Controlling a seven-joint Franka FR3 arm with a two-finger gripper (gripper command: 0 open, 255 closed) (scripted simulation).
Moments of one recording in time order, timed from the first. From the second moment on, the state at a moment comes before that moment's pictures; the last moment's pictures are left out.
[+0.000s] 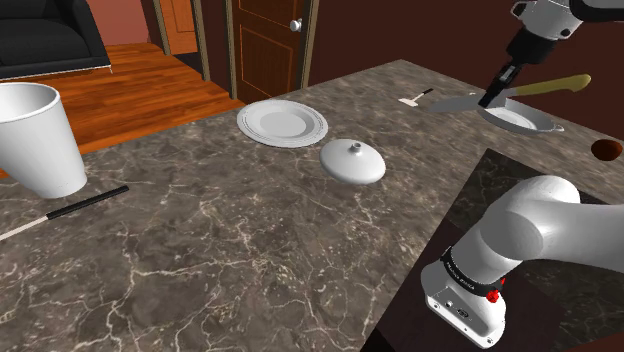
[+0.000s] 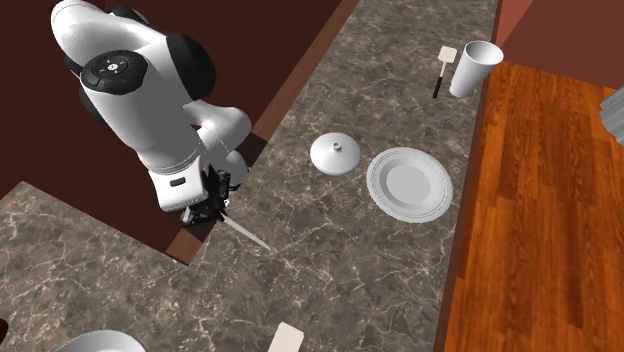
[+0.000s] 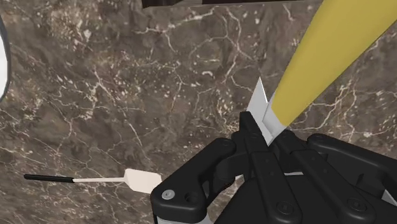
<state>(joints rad) -0.07 -1.08 -0.32 -2.48 -0.33 1.57 -0.44</state>
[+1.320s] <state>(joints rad) -0.14 -1.12 -0.75 -2.22 -0.66 1.46 -0.91</state>
